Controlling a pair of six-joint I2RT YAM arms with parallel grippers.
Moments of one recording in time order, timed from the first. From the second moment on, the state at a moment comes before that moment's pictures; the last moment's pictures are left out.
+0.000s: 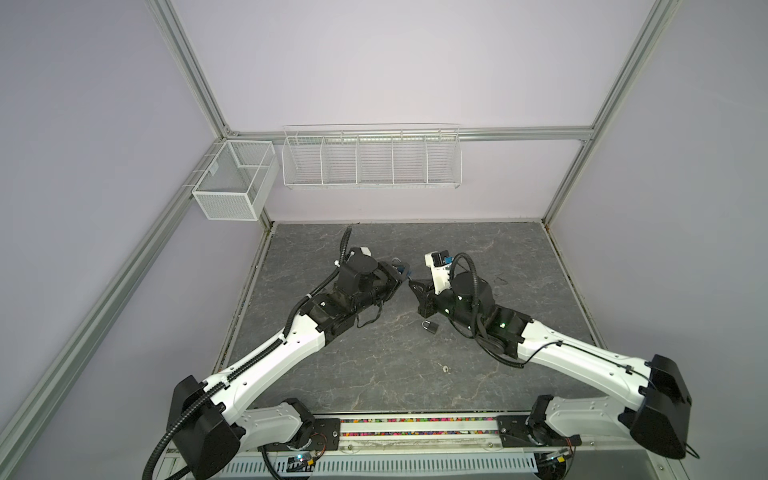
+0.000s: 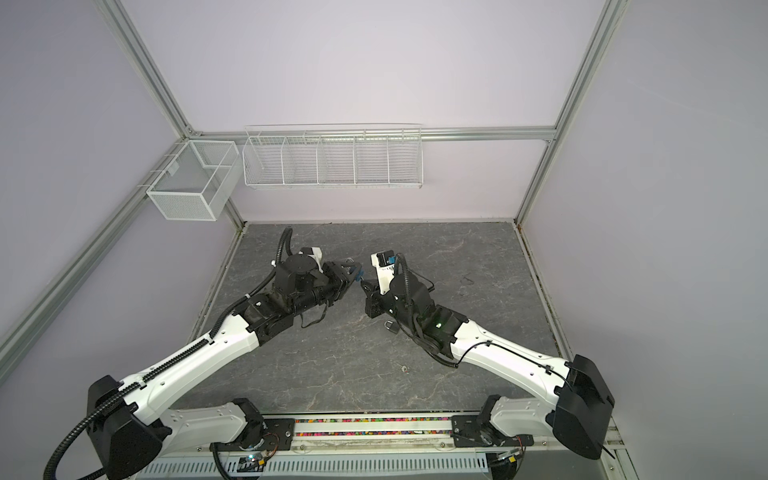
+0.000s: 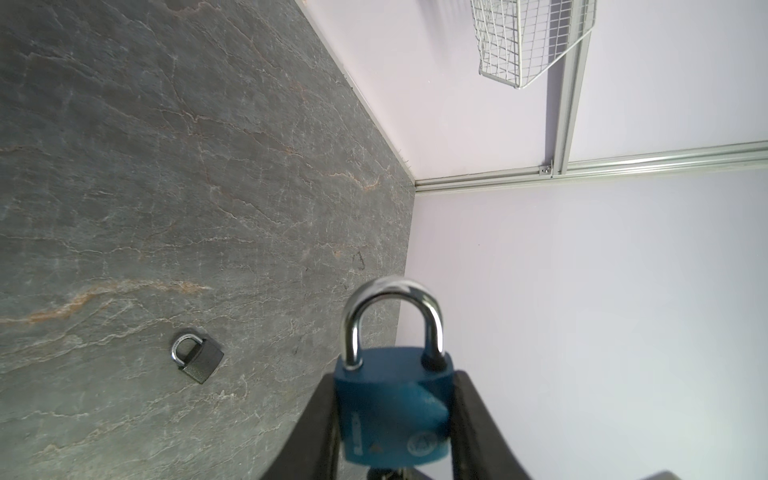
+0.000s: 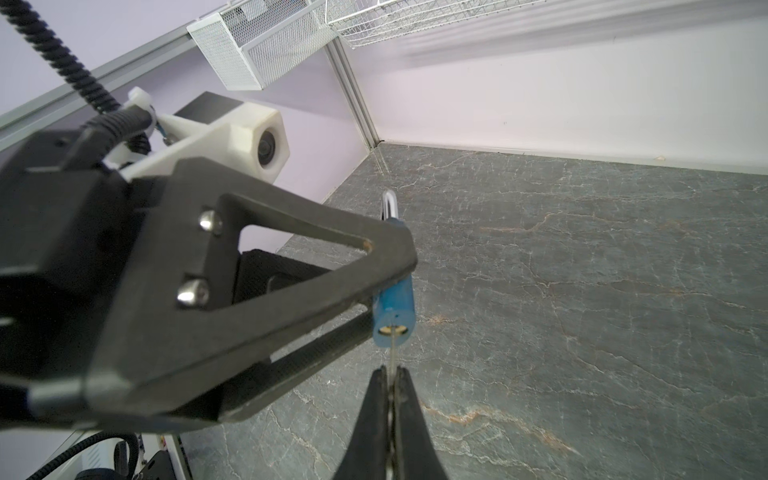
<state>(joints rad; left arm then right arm) -0.77 1.22 1.04 -0.19 0.03 -1.33 0.91 1.26 0.95 0.02 0.09 0.42</state>
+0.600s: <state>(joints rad) -0.82 1.22 1.05 -0.21 -0.01 -1.28 0.89 1.25 1.00 -0.08 0.04 0.42</state>
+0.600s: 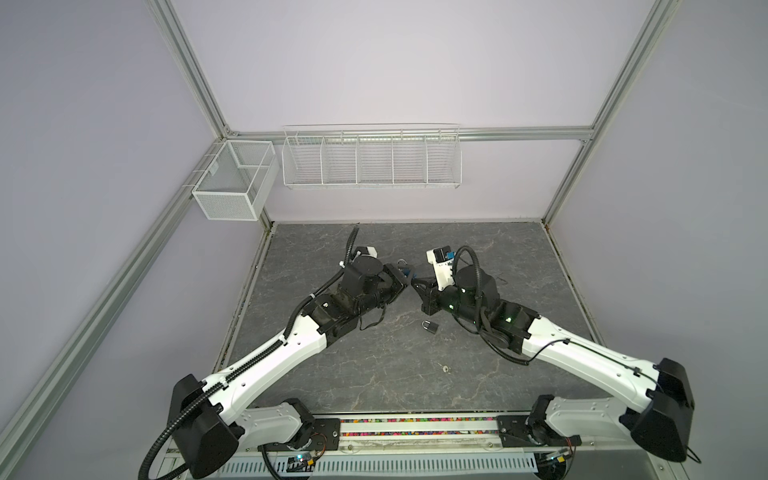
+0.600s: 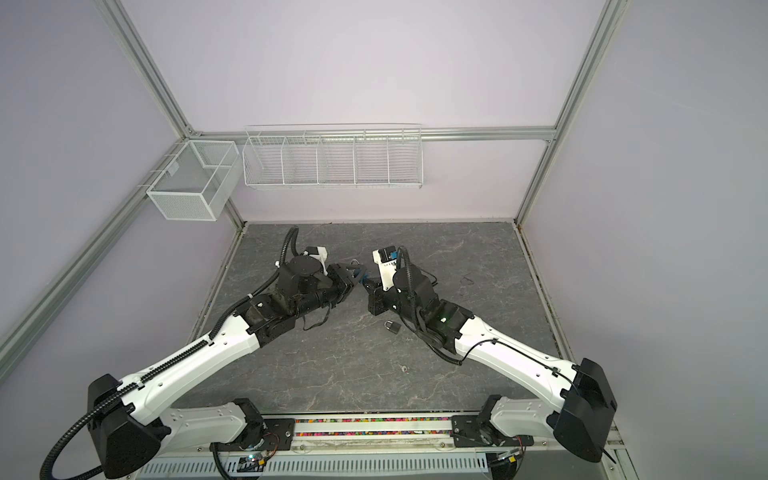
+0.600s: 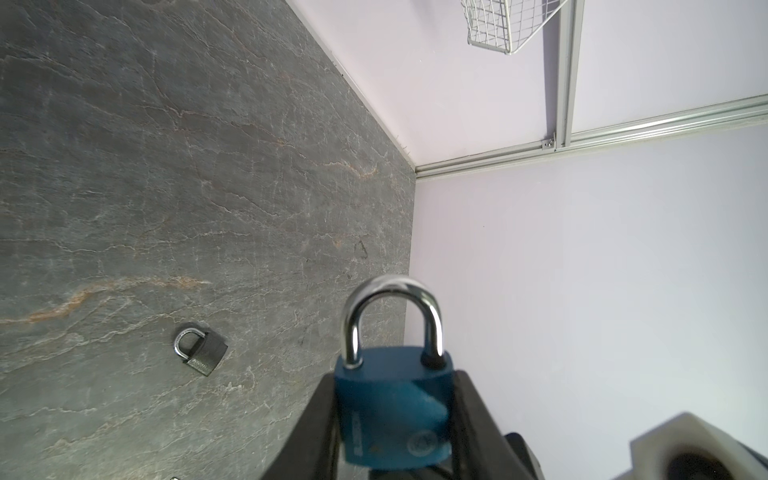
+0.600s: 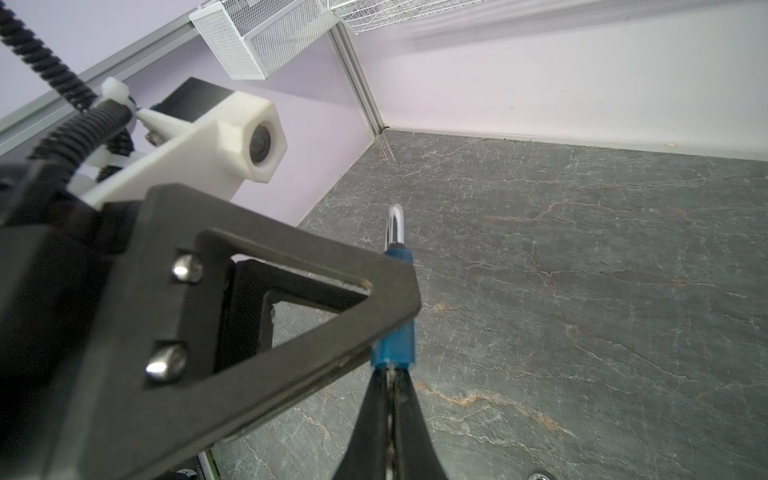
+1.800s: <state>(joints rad) -0.83 1.20 1.05 -0.21 -0.04 -1.28 0.89 1.22 1.00 -0.11 0.02 0.47</state>
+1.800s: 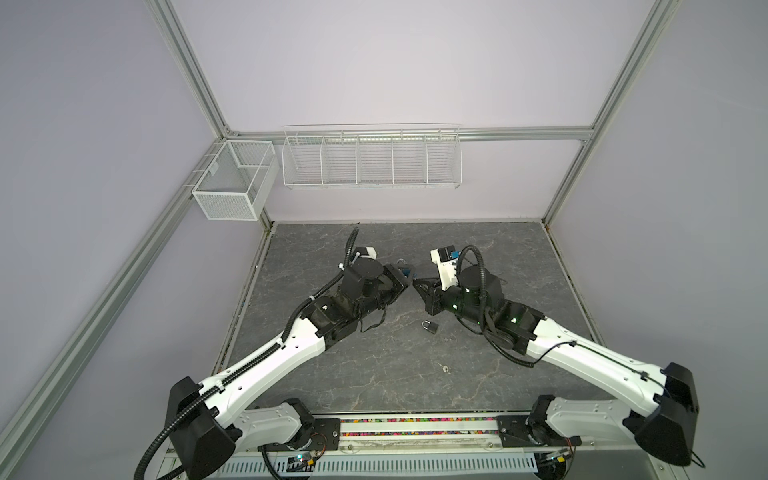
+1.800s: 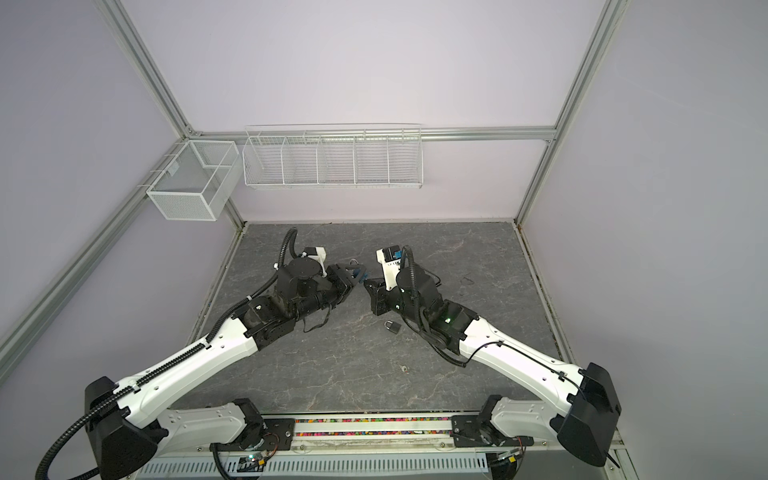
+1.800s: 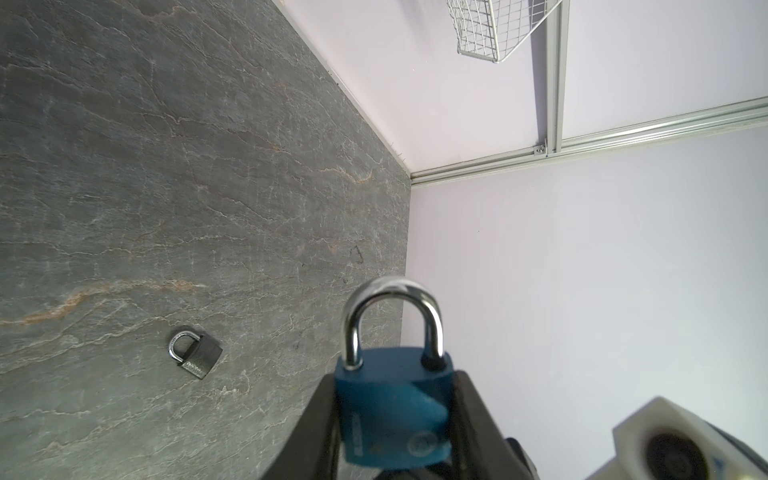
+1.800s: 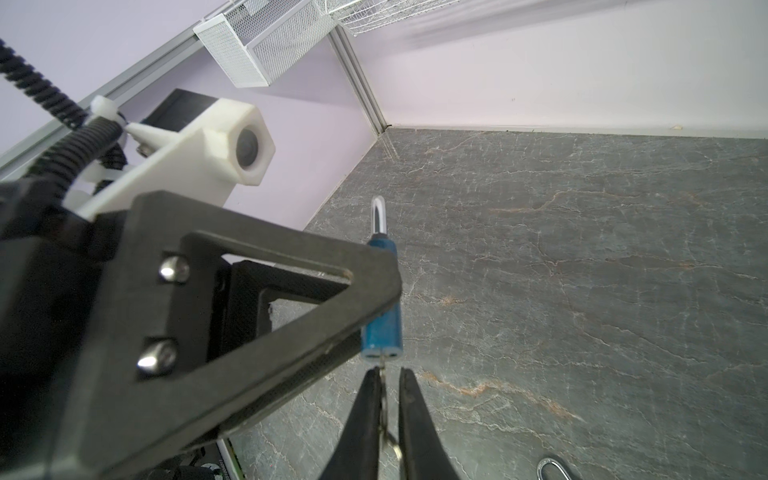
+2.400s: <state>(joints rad) -0.82 1.18 1.04 -0.20 -0.04 -1.30 0.89 1.24 1.01 -0.09 -0.01 0.47</state>
